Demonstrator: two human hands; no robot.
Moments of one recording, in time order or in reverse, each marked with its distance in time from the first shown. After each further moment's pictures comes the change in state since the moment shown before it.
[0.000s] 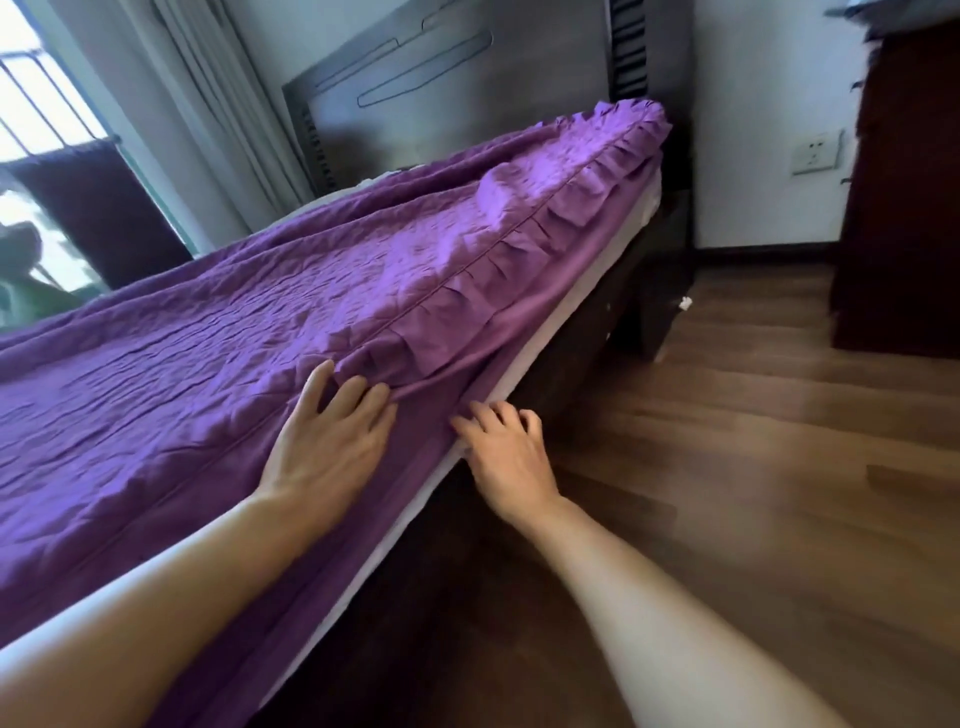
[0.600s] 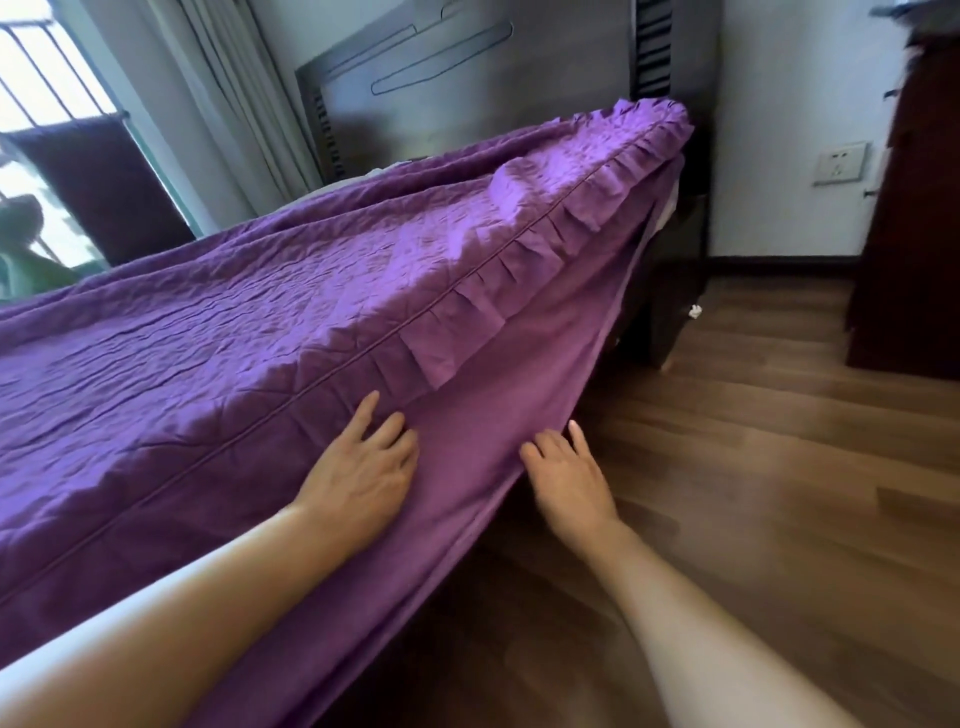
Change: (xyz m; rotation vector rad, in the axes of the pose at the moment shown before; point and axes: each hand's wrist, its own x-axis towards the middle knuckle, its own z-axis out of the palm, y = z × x) left_hand 0.003 0.028 0.042 0.011 -0.165 0.152; right_hand -0.023 0.061 0.018 -0.168 -0.157 0.055
